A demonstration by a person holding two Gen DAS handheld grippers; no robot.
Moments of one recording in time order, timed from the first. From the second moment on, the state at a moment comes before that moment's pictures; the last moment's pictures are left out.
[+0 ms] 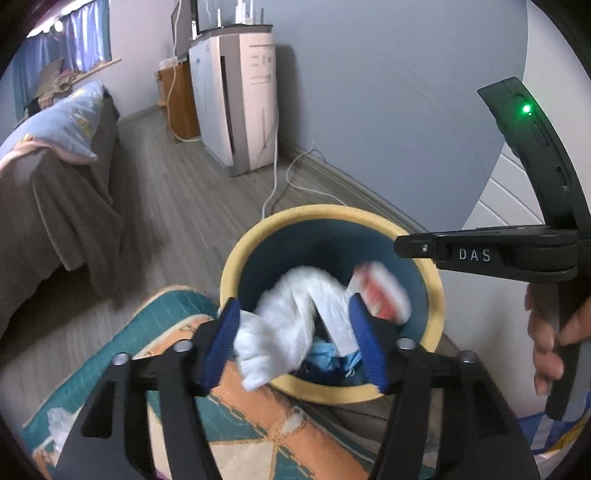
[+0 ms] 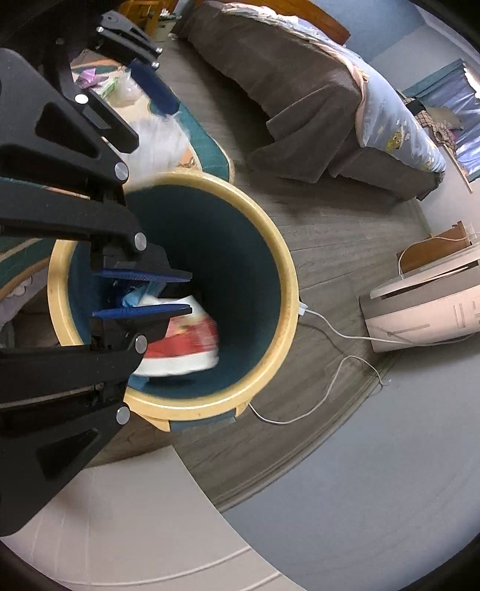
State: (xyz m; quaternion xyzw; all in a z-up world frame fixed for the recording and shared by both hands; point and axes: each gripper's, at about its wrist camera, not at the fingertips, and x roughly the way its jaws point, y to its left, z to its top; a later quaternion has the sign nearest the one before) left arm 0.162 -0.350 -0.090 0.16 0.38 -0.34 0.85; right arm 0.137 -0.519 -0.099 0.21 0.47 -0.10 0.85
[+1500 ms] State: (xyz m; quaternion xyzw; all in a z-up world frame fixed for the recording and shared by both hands) left arm 0.059 -0.003 0.006 0.04 0.33 -0.10 0.94; right arm 0.083 -0.272 -0.003 0.04 0.42 0.00 0.91
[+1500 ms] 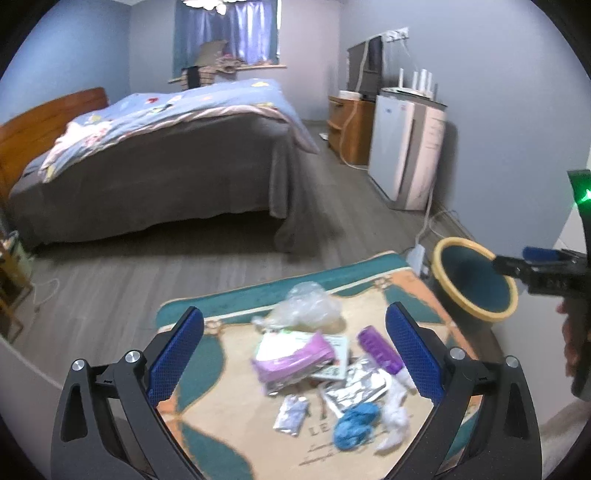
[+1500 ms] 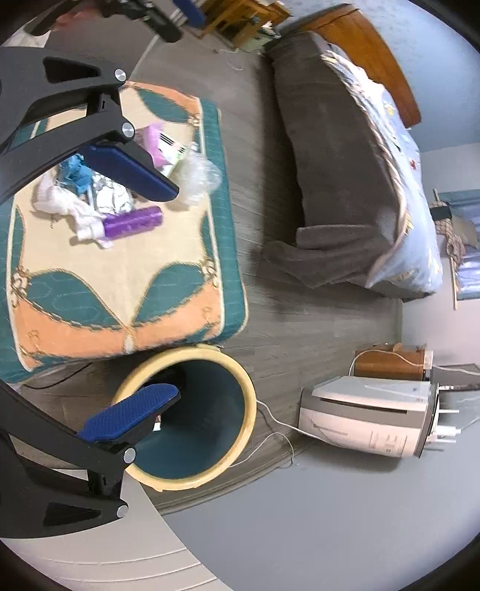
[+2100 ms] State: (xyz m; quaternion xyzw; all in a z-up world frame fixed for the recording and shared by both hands) left arm 0.079 0.050 -0.039 0.02 0.38 -0.04 0.92; right arm 0.101 -0.218 -0.072 0.00 0.48 0.01 0.88
